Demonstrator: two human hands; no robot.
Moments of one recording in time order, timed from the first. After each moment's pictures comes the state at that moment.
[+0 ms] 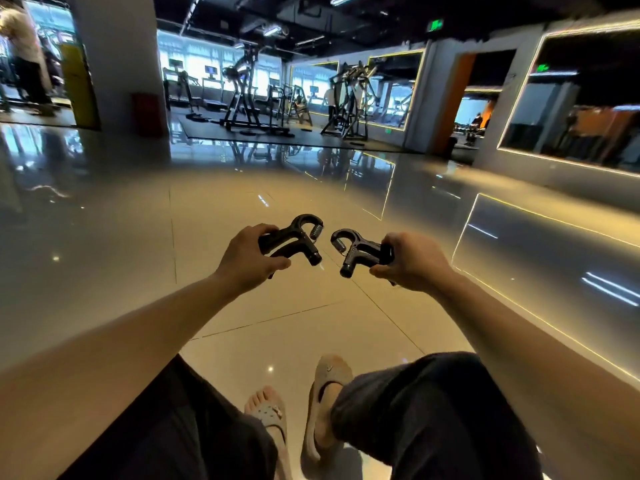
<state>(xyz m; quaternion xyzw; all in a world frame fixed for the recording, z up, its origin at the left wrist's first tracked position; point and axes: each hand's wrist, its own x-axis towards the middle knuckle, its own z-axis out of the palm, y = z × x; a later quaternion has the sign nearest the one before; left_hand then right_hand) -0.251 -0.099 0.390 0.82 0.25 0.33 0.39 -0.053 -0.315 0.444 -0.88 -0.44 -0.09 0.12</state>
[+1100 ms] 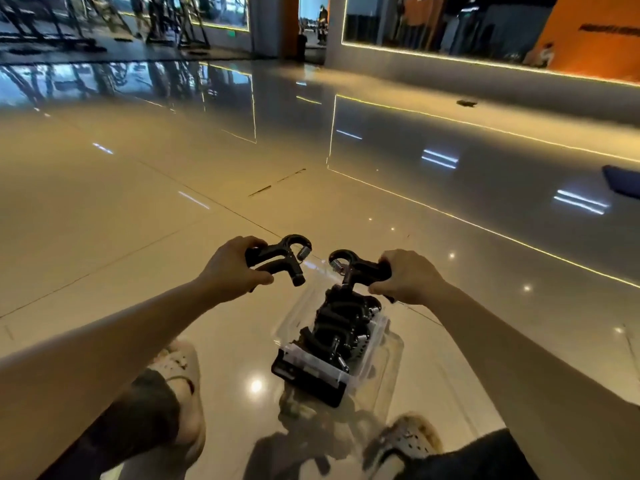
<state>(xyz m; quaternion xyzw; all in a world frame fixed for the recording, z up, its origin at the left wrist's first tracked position) -0.191 -0.422 0.283 0.92 0.10 0.09 0.38 -0.098 -0.726 0.311 -0.97 -0.20 0.08 0.11</state>
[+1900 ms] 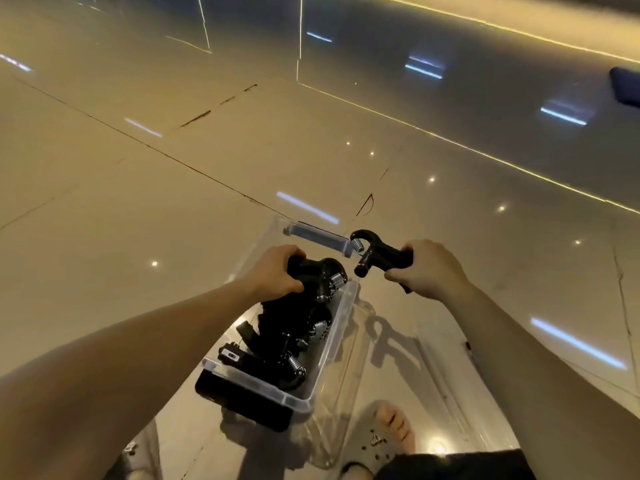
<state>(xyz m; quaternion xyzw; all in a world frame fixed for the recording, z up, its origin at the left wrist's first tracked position) -0.001 -0.543 0.110 0.92 0.00 -0.12 0.37 0.027 -0.831 0.186 -0.98 -0.03 0.12 0.15</state>
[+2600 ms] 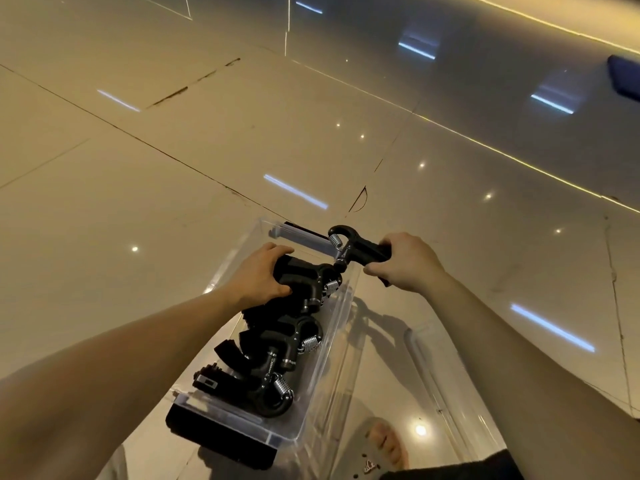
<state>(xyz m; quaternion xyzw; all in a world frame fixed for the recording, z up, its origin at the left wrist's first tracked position) 0.043 -0.533 0.055 0.94 -0.04 -0.11 0.32 0.084 -0.809 0.157 -0.97 -0.05 0.16 0.15</state>
